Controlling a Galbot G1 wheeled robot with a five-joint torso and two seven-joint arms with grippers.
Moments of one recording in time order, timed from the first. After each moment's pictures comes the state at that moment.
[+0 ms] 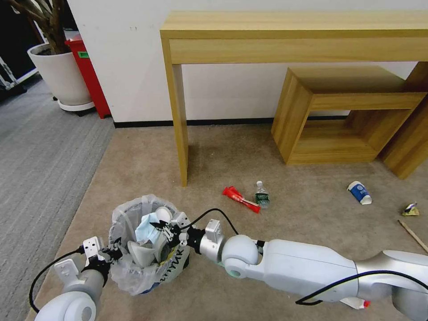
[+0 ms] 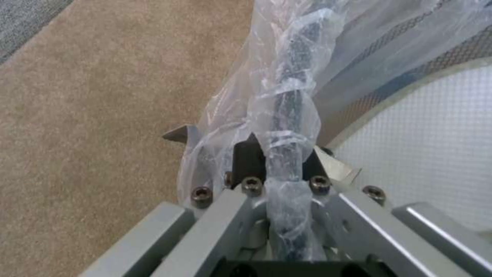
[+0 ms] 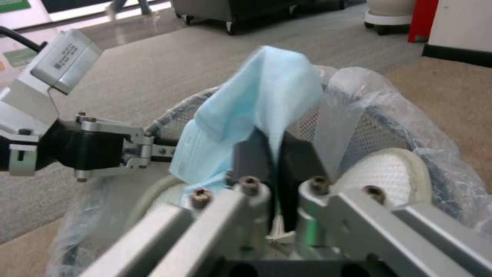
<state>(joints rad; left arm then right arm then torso) 1.61 -1.44 -0.80 -2.15 -0.58 0.60 -0.15 -0.31 1.06 -1.00 1.70 0.94 0.11 0.11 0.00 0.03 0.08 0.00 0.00</state>
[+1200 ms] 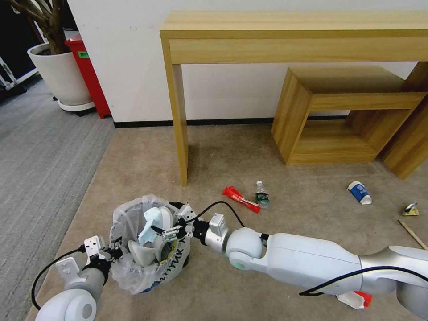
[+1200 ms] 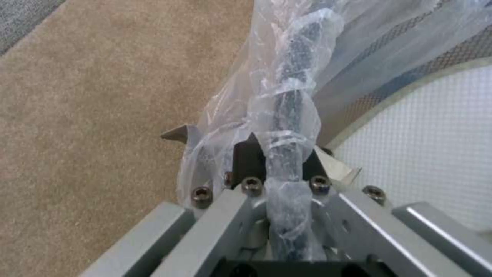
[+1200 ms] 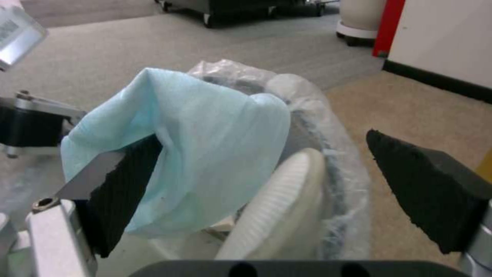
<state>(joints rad) 1.59 -1.43 -0.80 -2.13 -0.60 0.60 -0.15 -0.27 1.00 -0.99 1.70 0.86 0.10 0.13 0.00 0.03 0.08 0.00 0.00</state>
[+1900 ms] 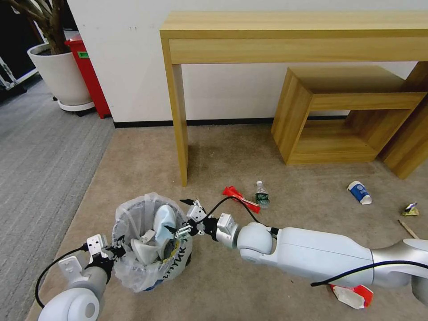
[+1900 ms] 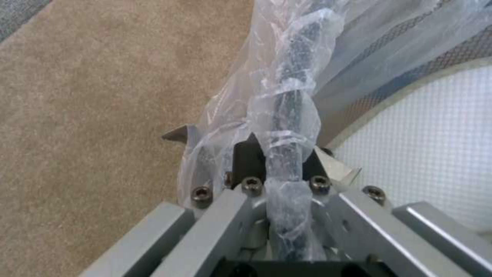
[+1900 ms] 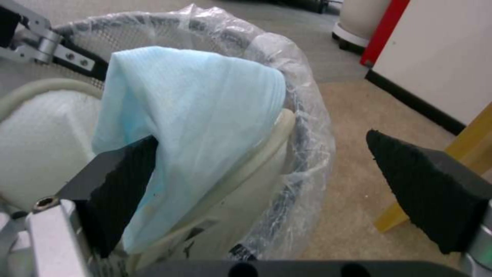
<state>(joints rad) 1.58 -1.45 -0.78 -2.14 -0.59 0.60 -0.15 -0.20 0.95 -1.05 1.68 0.69 0.08 0.12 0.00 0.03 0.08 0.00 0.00</state>
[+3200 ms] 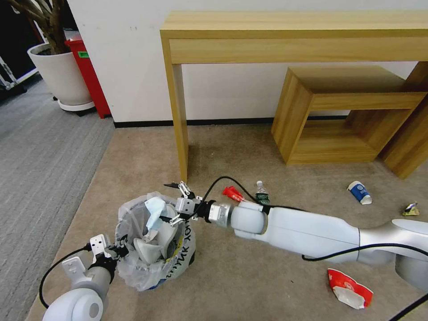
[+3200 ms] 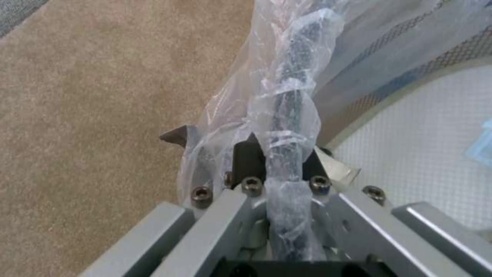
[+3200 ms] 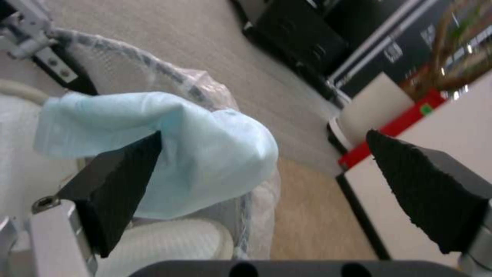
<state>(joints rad) 1.58 -1.47 -0.78 -2.14 -0.57 0.59 -0.13 -0.09 1.04 -1.01 1.57 0.28 0.18 -0.04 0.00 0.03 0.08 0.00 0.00</state>
